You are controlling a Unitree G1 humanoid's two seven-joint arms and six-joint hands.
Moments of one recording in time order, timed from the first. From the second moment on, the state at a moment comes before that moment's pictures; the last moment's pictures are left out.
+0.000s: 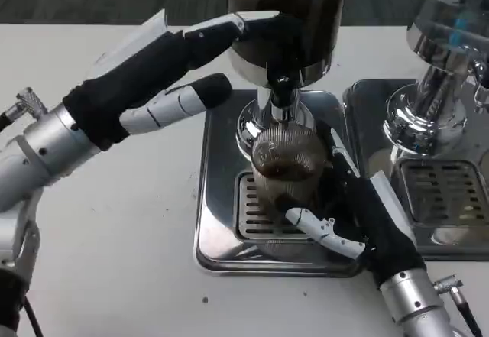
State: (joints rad) left arm -0.52 0.46 -0.01 0.54 -0.27 -0.77 -0.84; right arm -0.13 -0.12 0.14 0.63 -0.26 -0.65 -0.08
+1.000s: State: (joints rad) left arm -0.28 0.47 0.18 0.50 -0.34 -0.65 -0.83; right arm -0.17 -0.12 0.19 0.61 -0.37 -0.56 -0.16
